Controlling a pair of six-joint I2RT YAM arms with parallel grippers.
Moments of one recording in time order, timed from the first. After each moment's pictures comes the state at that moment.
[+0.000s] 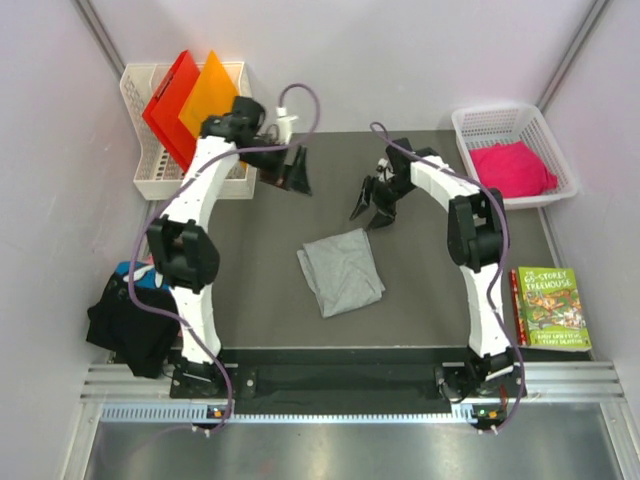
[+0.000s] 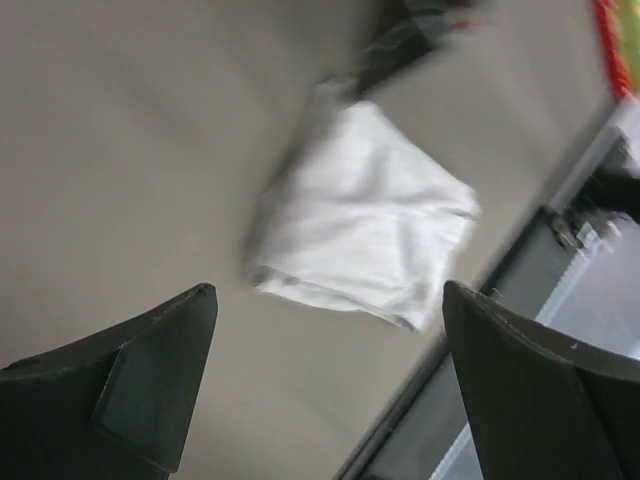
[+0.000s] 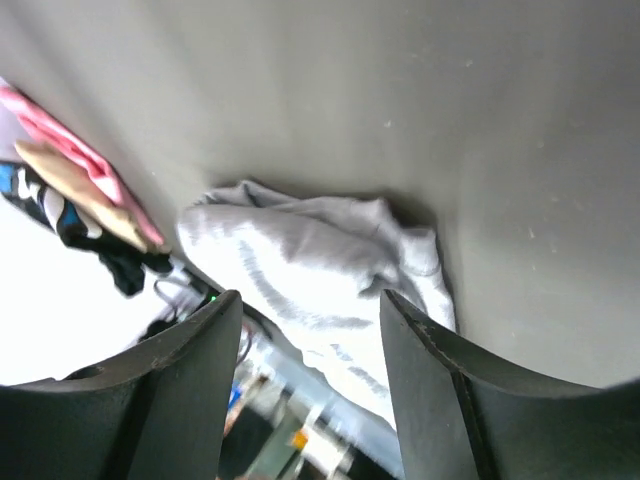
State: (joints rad) left arm -0.27 2.05 2.12 -1.19 0.73 0.18; right arm 0.32 2.30 1.90 -0.95 -0.65 0.58
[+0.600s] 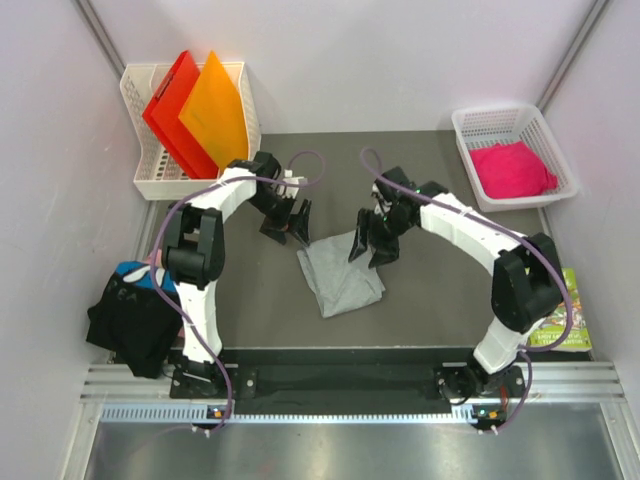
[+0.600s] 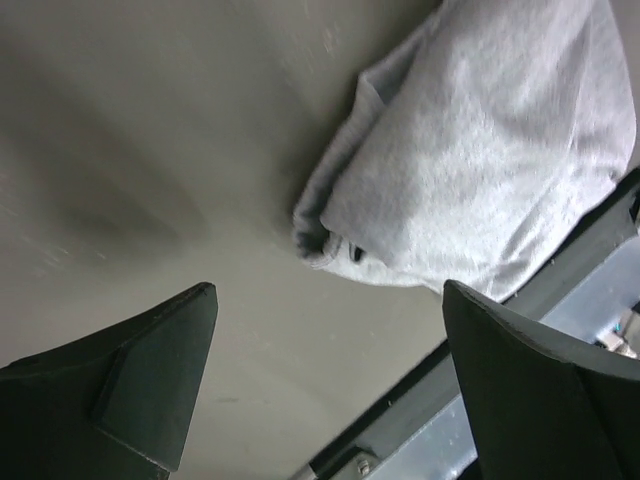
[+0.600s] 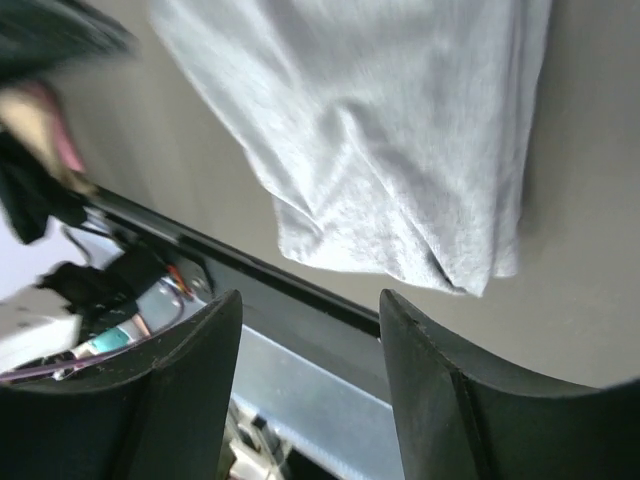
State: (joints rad) left arm -0.25 2.08 1.65 -1.02 0.58 0.12; right arm 0.52 1.70 1.39 -0.86 -0.41 0.67
